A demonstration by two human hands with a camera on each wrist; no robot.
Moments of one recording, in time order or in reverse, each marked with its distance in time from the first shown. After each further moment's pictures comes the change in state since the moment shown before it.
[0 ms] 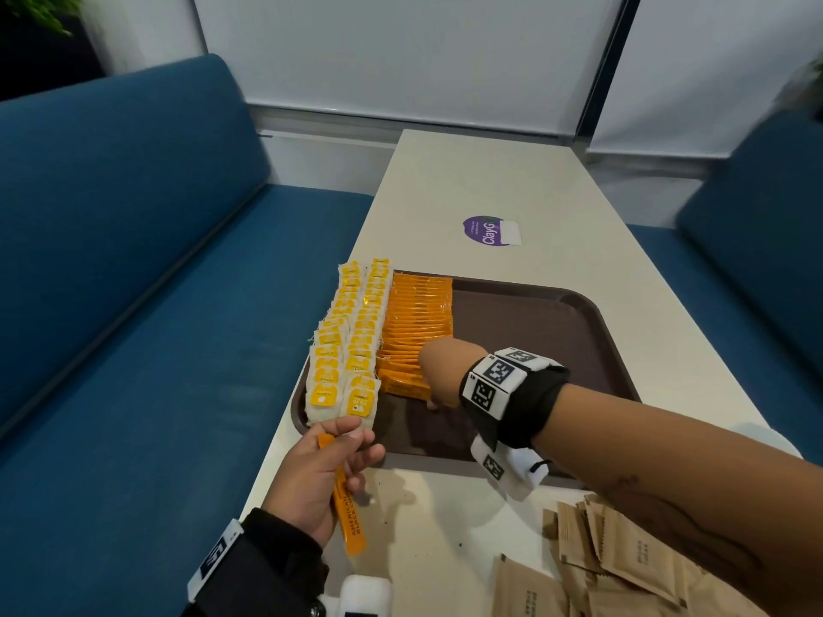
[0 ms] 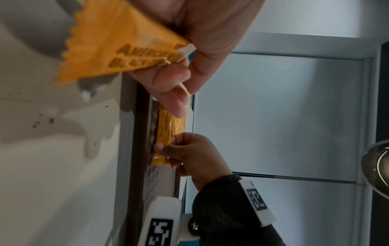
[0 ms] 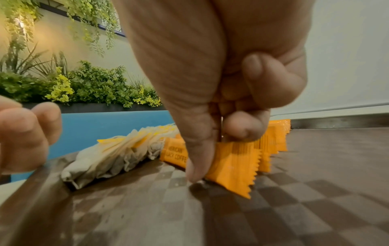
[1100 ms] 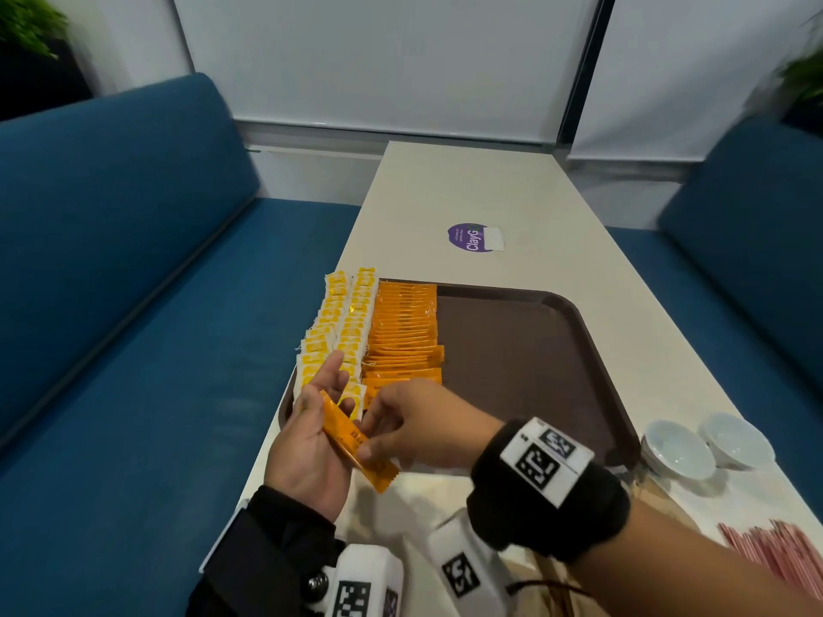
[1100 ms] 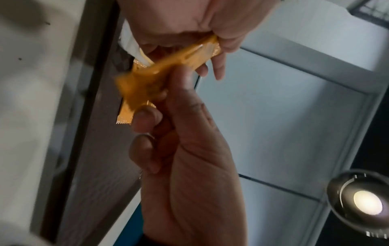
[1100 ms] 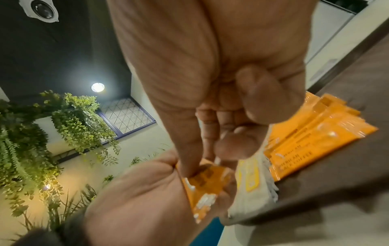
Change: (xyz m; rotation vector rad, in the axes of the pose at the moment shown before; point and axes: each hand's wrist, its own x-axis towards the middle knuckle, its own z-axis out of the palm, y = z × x) left_hand -0.003 0.014 0.033 -0.217 -0.097 0.254; right_hand -0.096 -0.033 0.015 1.010 0.146 -0.260
